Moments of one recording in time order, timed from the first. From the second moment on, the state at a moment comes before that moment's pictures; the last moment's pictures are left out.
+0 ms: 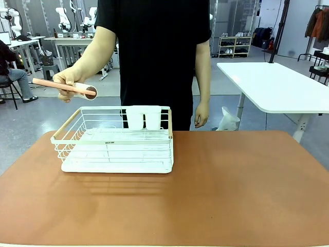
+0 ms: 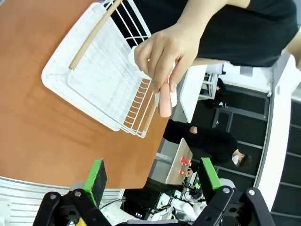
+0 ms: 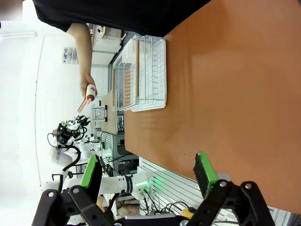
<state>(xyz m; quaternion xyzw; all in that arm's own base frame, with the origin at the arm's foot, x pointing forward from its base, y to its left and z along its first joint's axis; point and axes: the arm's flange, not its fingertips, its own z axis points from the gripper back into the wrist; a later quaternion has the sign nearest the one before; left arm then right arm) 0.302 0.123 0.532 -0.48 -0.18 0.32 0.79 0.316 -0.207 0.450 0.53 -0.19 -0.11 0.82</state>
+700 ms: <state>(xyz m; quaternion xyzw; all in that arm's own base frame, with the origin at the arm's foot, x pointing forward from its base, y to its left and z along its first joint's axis) 0.351 0.075 0.516 -0.47 -0.19 0.35 0.79 0.316 -0.208 0.450 0.53 -0.19 -0.11 0.82</state>
